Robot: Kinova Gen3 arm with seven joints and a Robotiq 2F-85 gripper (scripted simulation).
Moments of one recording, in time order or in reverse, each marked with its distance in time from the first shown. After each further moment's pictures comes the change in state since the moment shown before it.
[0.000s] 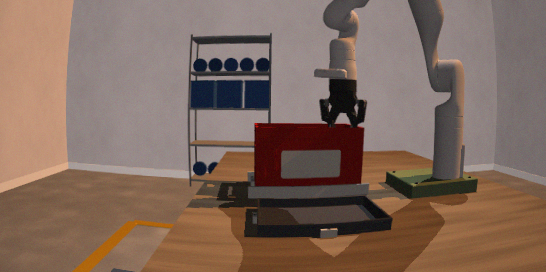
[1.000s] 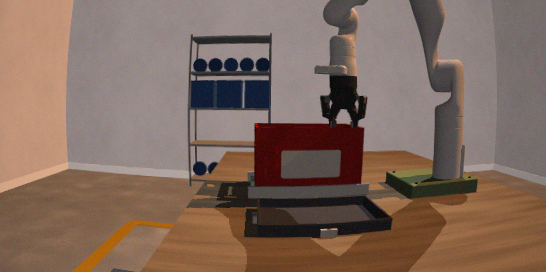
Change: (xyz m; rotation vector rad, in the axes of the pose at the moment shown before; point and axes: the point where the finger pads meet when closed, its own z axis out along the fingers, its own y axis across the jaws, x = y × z) arm -0.004 0.000 -0.010 0.004 -0.008 0.009
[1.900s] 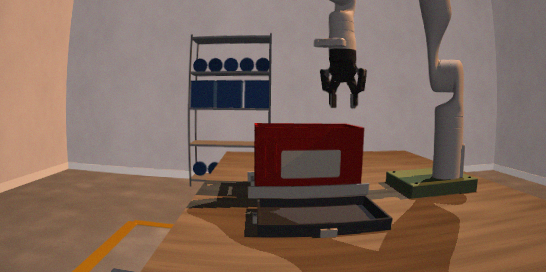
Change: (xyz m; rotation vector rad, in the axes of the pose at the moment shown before) arm -0.001 0.001 -0.071 -0.002 0.001 0.004
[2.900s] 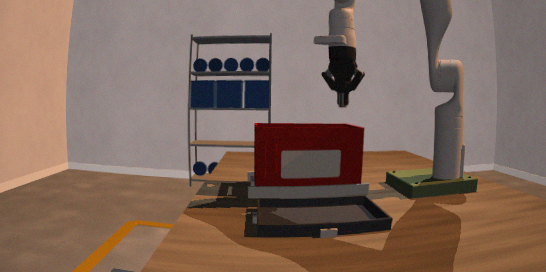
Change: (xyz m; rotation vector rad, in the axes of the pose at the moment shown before) arm 0.004 -0.001 -0.006 -0.002 0.007 -0.013
